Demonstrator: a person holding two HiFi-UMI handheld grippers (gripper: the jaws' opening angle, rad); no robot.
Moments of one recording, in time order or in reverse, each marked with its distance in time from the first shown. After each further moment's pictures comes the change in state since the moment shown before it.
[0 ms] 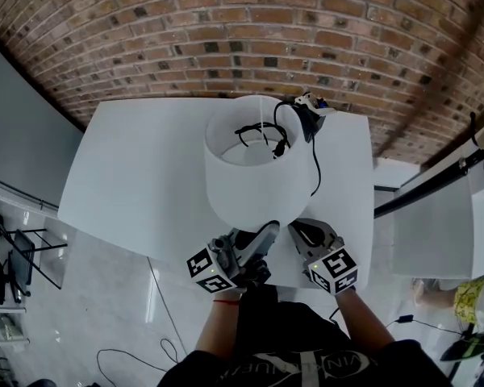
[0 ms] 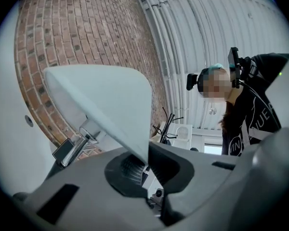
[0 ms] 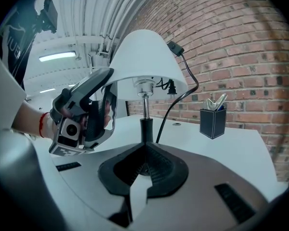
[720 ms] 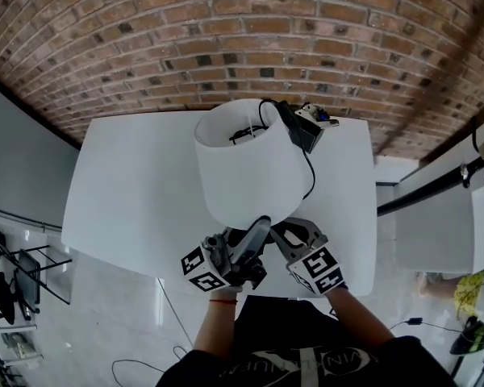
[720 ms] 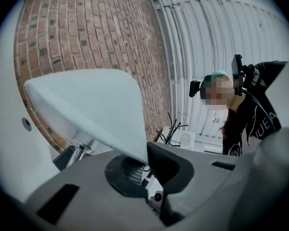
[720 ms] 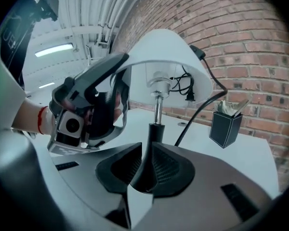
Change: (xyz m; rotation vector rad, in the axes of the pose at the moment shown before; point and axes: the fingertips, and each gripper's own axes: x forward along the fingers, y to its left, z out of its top) left arm 0.018 0.049 0.052 -0.090 -0.001 -0.003; right arm 0.063 0.005 0.036 -0.022 0.119 0.007
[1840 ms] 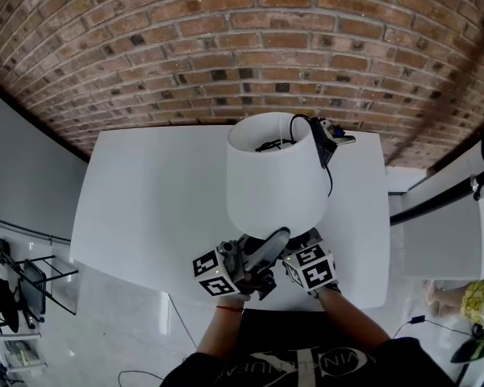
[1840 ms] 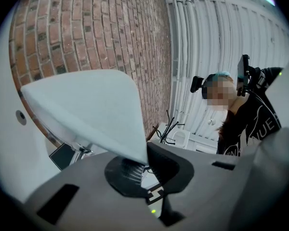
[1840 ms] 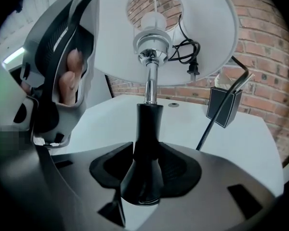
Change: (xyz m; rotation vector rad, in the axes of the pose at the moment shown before) left arm 0.005 0.016 0.012 -0.089 0.097 -0.063; right arm 0.065 -0.019 -0.024 0.166 0.208 -0.132
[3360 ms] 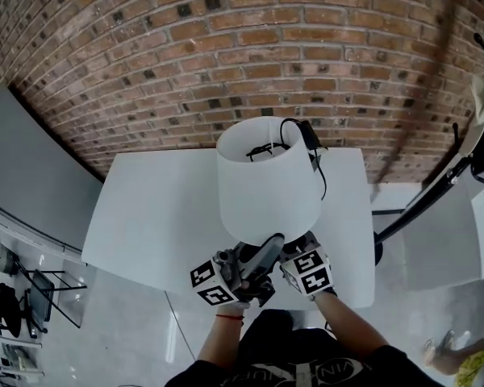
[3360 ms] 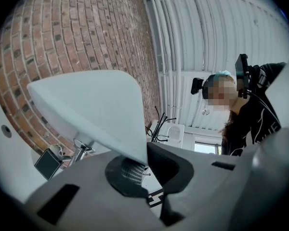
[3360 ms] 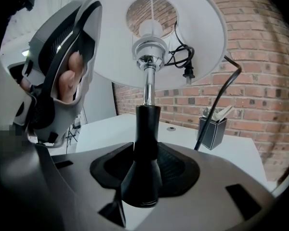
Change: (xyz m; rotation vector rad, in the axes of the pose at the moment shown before) left arm 0.044 -0.099 -0.016 0.162 -0.002 -0.026; right arm -0.089 0.003 0.026 -0.086 -0.260 -0.003
